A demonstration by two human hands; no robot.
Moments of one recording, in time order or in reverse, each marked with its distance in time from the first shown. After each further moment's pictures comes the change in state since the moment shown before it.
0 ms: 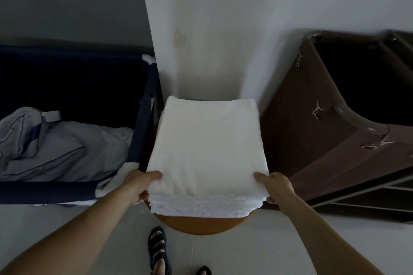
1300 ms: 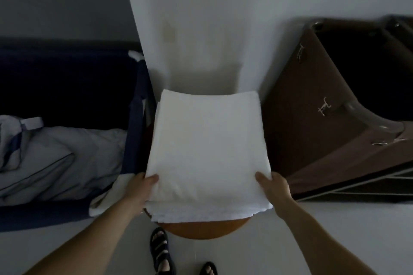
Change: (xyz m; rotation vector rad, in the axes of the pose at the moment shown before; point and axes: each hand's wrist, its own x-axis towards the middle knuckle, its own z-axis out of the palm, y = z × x) left_hand 0.032 0.004 0.007 -0.008 -0.076 0.133; right_hand 0.004 -0.005 0.027 0.024 0.107 0.005
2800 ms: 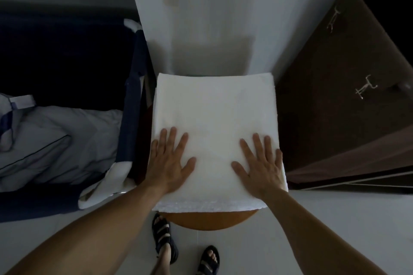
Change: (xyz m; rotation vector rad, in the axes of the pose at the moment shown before) left_hand 0.053 -0.012 0.057 1.230 0.143 0.754; right_hand 0.036 0.009 0.063 -1.053 0.028 -0.632
